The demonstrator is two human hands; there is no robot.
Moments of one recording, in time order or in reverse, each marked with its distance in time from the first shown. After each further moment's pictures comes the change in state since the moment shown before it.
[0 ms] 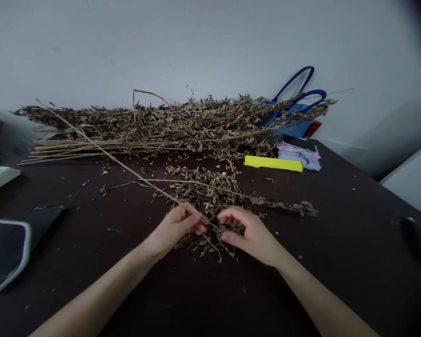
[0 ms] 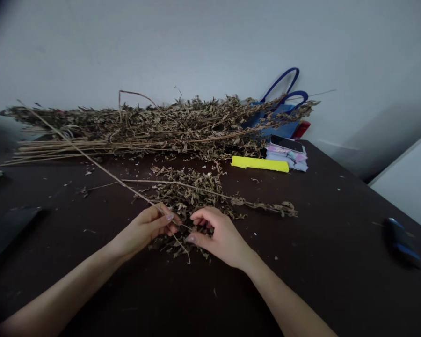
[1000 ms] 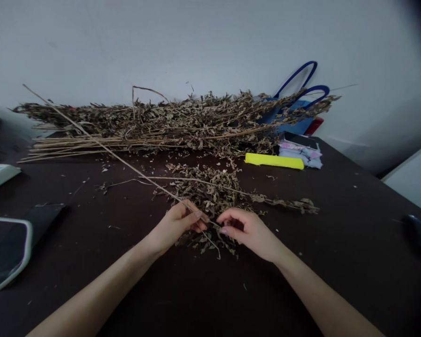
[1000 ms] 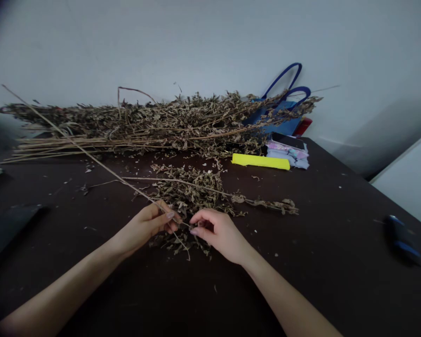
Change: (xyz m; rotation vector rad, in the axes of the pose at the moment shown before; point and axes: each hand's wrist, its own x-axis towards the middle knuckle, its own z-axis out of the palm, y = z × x) left_hand 0.000 0.001 0.000 0.043 -0.007 0.013; right_hand 0.002 0.005 0.003 0.047 -0.047 0.050
